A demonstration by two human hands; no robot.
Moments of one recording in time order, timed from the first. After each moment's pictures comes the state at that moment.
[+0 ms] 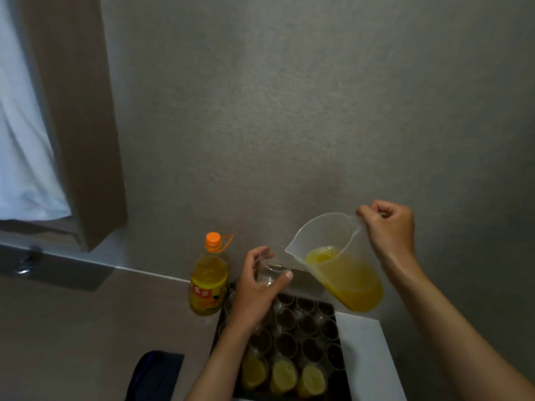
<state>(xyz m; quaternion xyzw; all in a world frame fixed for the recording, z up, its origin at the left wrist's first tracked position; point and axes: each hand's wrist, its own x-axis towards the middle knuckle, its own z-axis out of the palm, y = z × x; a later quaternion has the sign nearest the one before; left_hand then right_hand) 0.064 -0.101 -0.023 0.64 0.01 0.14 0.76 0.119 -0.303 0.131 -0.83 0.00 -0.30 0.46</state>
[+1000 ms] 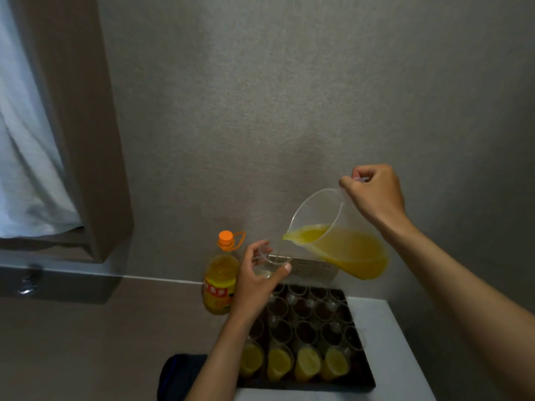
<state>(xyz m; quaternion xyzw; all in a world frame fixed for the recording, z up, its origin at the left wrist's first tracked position) 0.063 -0.042 -0.034 0.66 -0.02 0.11 0.74 0.113 -0.232 0.161 -0.88 -0.02 -0.31 0.35</state>
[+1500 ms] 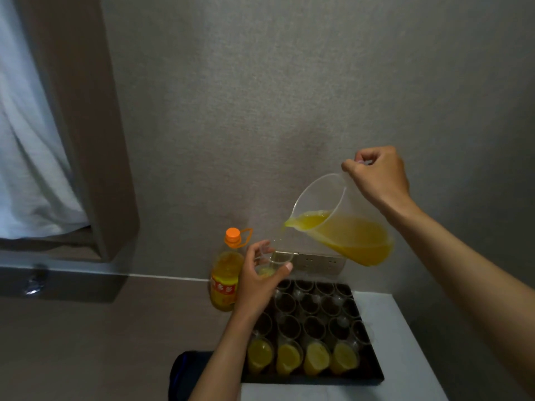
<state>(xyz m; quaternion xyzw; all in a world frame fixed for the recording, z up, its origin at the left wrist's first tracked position) 0.066 -0.027 -0.045 0.65 -0.02 0.10 0.75 0.120 -0.211 0.177 -0.89 0.00 -0.31 0.34</state>
